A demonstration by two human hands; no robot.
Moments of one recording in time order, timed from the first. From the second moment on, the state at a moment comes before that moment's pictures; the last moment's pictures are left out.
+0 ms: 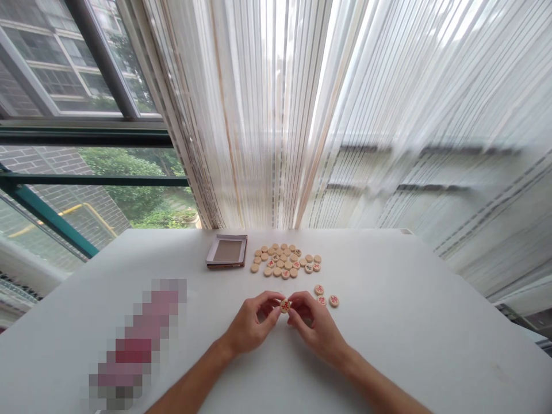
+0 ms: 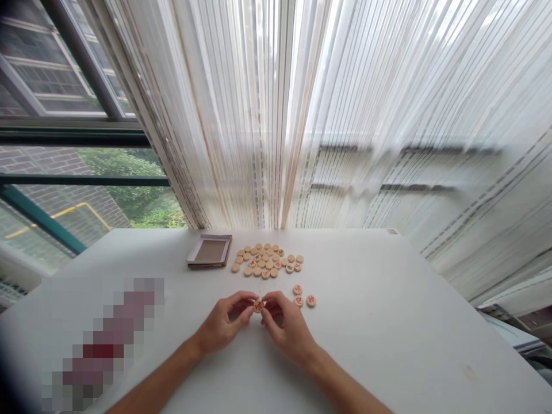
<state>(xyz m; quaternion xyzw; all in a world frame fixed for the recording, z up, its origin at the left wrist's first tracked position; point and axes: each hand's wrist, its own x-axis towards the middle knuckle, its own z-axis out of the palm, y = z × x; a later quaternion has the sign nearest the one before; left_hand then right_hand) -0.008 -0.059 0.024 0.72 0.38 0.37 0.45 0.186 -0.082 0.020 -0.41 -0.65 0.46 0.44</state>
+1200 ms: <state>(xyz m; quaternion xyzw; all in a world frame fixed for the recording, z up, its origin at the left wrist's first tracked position) -0.005 -0.061 0.022 0.70 0.40 0.36 0.47 0.182 -0.086 0.017 -0.41 -0.72 0.37 0.42</state>
